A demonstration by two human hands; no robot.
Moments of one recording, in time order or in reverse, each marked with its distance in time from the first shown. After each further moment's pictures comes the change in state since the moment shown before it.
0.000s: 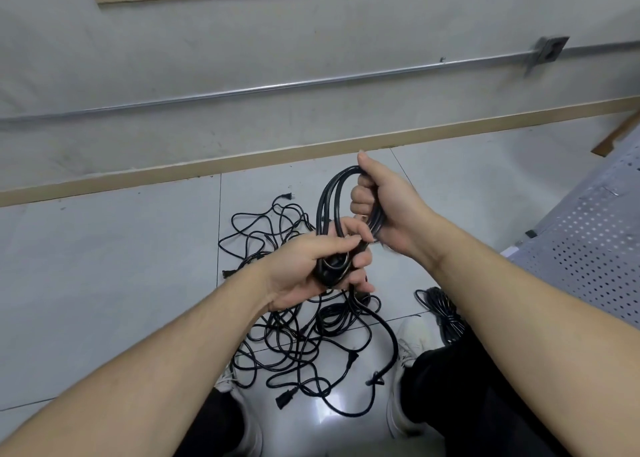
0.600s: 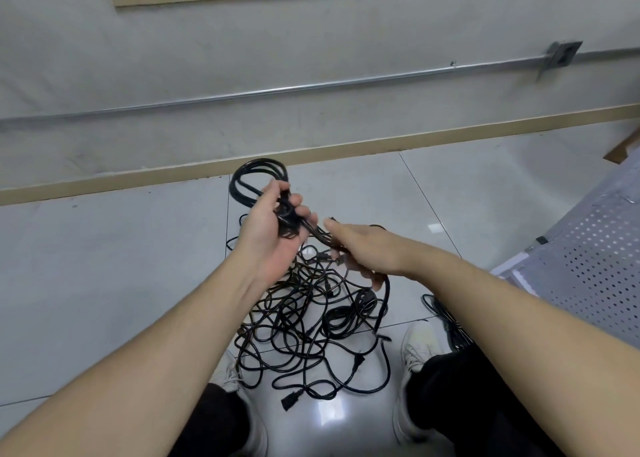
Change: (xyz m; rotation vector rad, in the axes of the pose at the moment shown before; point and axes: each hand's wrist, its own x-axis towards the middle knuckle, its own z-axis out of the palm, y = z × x) left_hand 0.000 0.028 -0.033 -0.467 0.731 0.373; right_hand -0.015 0.030 0.006 -1.098 -0.302 0.042
